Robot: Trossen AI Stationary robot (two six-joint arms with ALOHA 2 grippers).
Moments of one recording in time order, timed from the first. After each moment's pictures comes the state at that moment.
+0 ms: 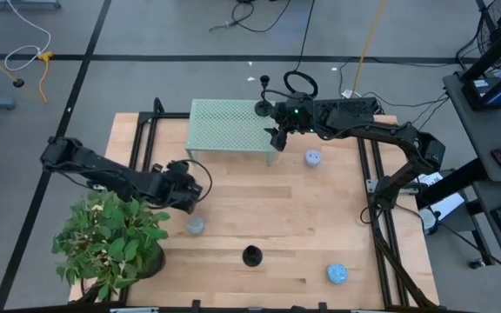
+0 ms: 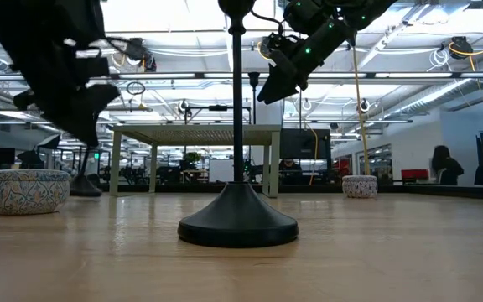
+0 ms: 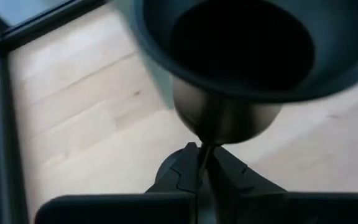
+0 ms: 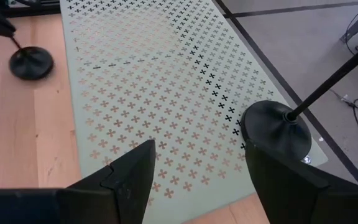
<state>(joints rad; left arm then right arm) -0.25 1.26 0.69 -0.92 -0.72 -1.26 -0.46 1.56 1.23 -0.26 0.00 -0.15</state>
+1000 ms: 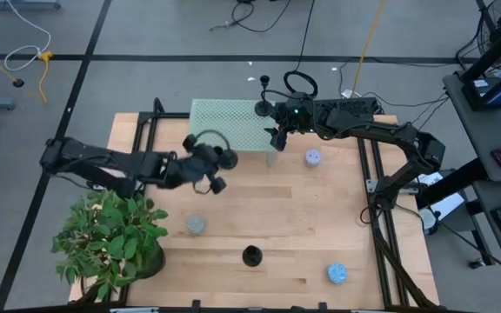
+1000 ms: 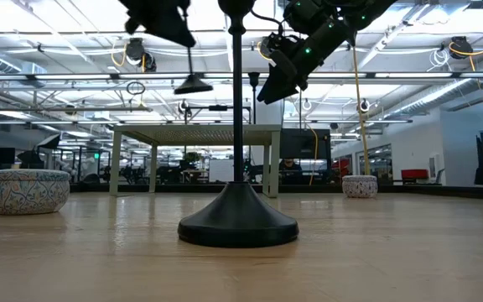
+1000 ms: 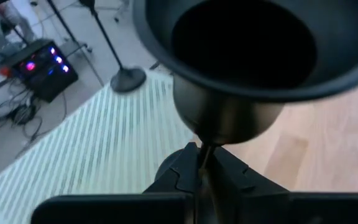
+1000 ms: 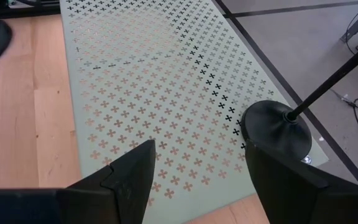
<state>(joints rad) -0.10 1.26 1.07 -0.40 -0.67 -0.22 -0.46 1.56 1.23 -0.26 0.00 -0.14</state>
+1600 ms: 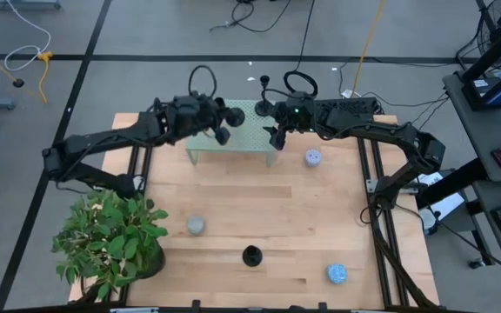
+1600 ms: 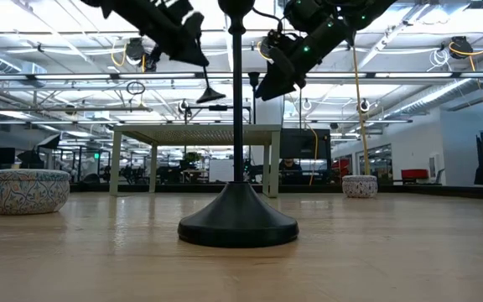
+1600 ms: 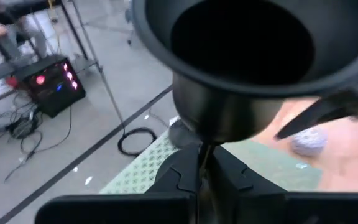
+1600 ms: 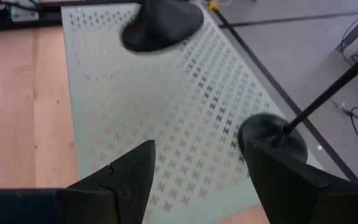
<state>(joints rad) 0.42 1.29 1.08 -0.11 -0.25 0.03 -0.46 1.56 1.23 -0.21 0.00 -0.15</state>
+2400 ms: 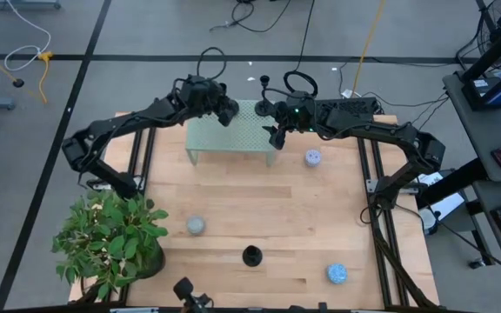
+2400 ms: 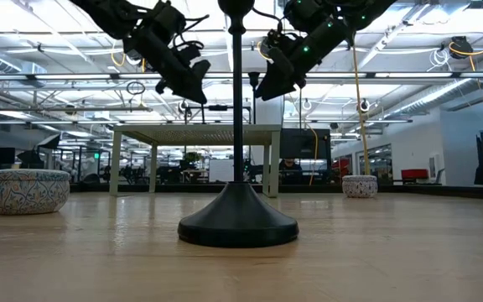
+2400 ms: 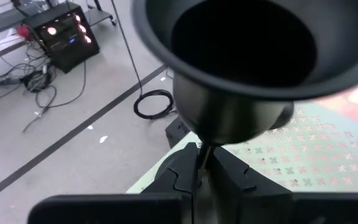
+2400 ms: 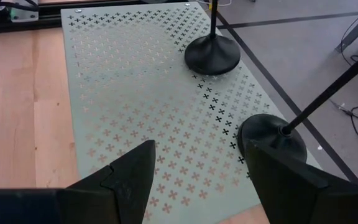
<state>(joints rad) 0.65 1.51 1.16 -0.14 -0.11 0.05 -0.46 1.56 1.23 -0.21 0.00 -0.14</state>
